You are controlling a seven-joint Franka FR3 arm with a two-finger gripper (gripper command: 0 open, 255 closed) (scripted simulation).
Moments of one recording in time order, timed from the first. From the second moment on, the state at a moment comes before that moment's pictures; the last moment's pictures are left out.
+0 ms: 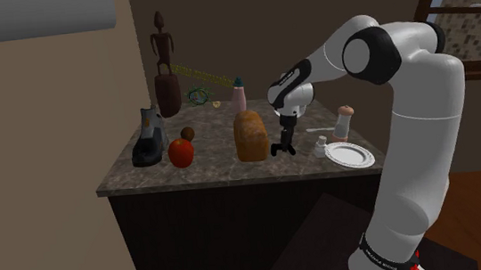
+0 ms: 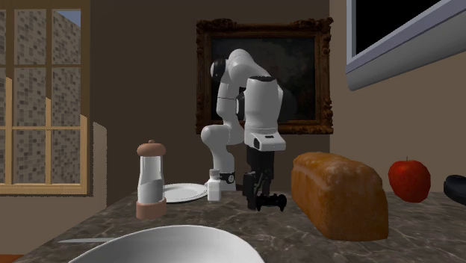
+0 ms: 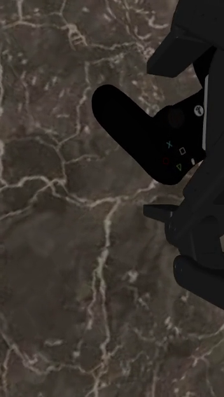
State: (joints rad) arm -0.13 0.20 -0.41 -2.13 0.13 2.16 -0.88
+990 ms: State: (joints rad) arm -0.13 0.20 -0.41 -2.14 0.13 2.16 -0.88
